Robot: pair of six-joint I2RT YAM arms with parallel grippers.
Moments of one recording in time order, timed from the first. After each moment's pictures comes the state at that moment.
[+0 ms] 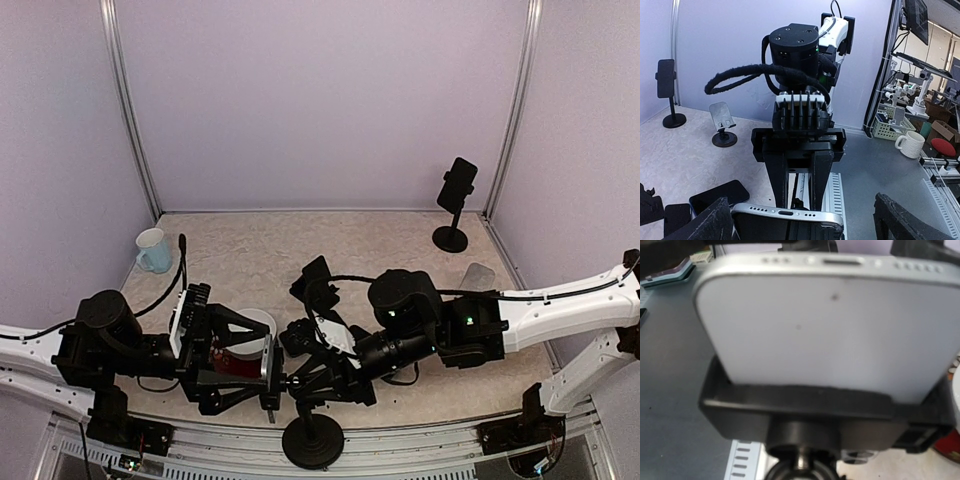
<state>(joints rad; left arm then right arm) -1.35 0.75 0.48 0.28 0.13 -0.15 1.33 1.41 0.97 -0.01 -0.38 -0.06</state>
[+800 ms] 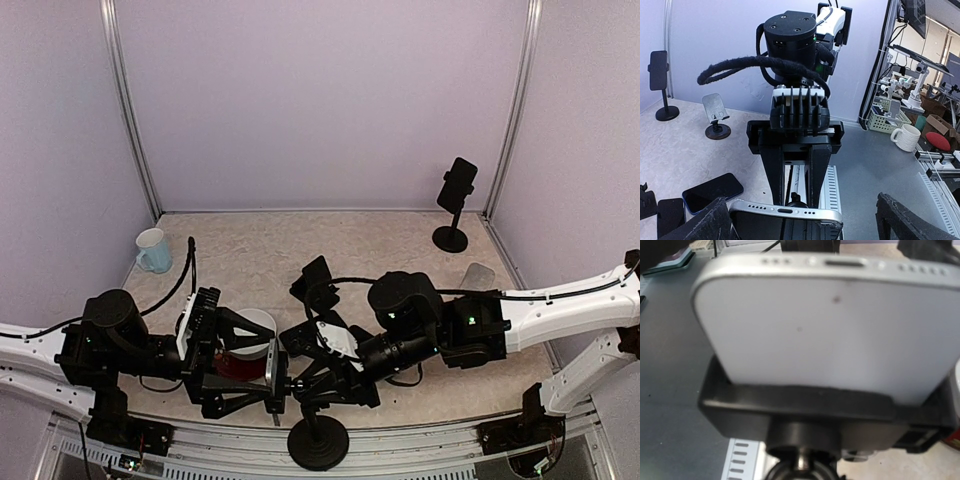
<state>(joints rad) -1.33 0.78 0.49 0.26 0.19 -0.16 1.33 1.40 0.97 -0.06 -0.38 -0.07</state>
